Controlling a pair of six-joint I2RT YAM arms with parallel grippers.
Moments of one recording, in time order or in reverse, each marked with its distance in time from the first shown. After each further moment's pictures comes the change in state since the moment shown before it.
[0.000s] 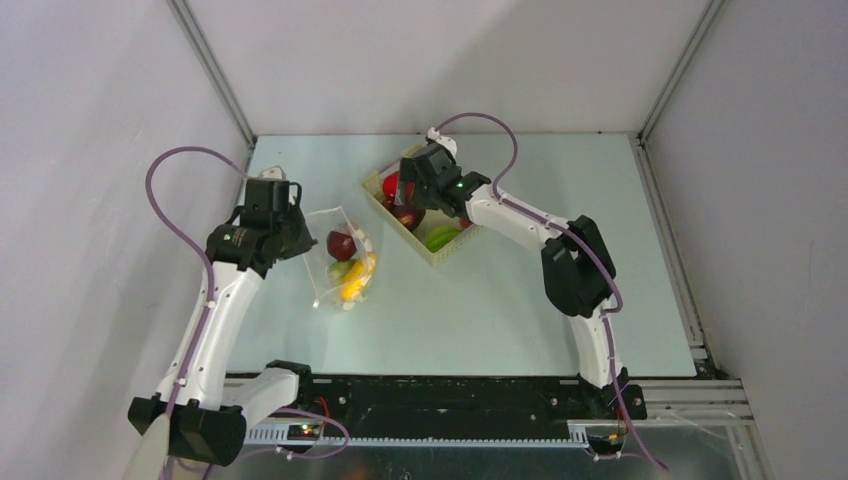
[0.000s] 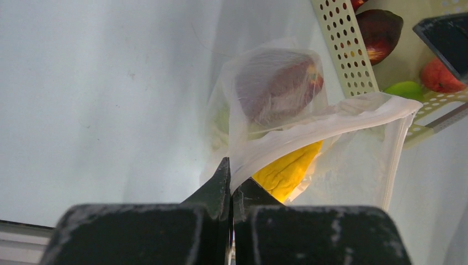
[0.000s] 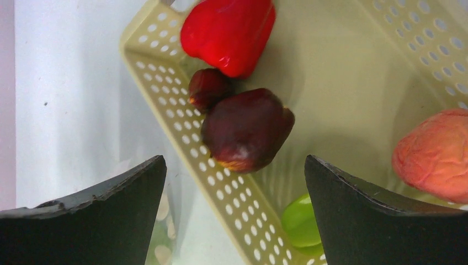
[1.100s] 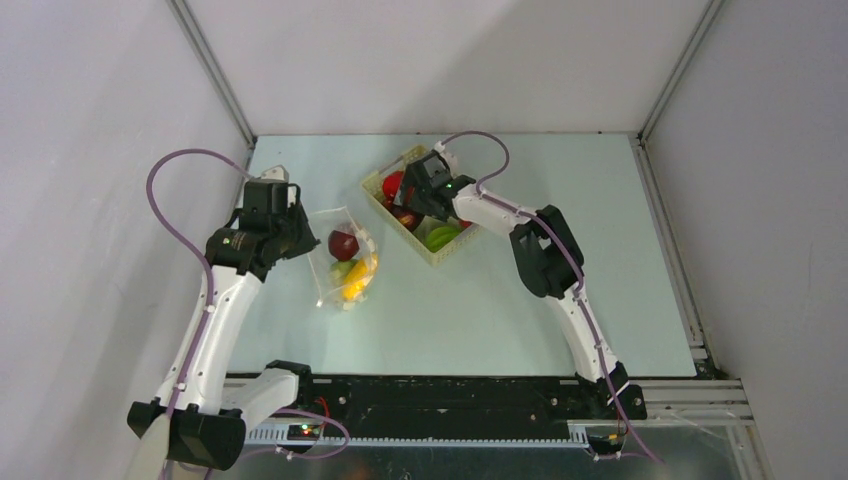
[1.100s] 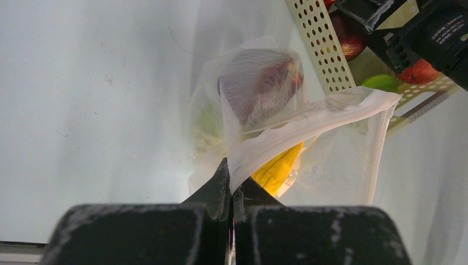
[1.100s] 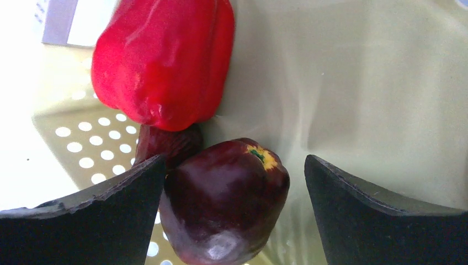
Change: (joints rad) left arm 0.000 -0.023 -0.019 0.039 0.073 0.006; right arm -0.057 0.281 0.159 0.026 -0.068 0.209
